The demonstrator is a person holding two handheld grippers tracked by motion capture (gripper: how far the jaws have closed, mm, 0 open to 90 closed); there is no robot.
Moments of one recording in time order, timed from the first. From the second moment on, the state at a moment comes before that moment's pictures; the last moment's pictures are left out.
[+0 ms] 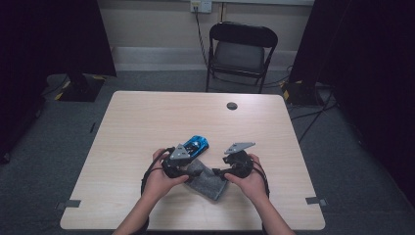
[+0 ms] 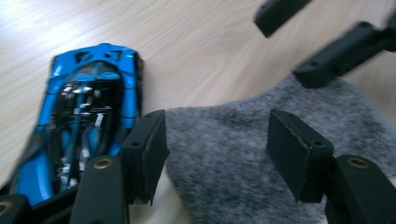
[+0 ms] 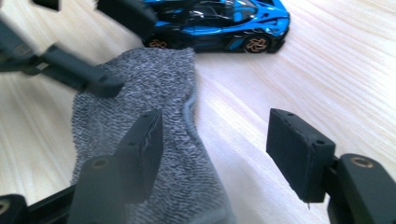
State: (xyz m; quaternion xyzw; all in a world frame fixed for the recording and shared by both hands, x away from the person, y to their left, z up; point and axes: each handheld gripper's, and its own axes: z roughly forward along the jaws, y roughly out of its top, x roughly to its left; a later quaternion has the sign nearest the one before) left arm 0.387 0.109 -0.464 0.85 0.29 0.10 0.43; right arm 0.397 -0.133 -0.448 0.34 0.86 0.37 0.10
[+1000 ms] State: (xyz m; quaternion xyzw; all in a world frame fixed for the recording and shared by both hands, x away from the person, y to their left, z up) left arm 0.376 0.090 -0.486 0.88 0.27 0.07 0.38; right arm 0.438 -0.108 -0.452 0.36 0.84 0.39 0.09
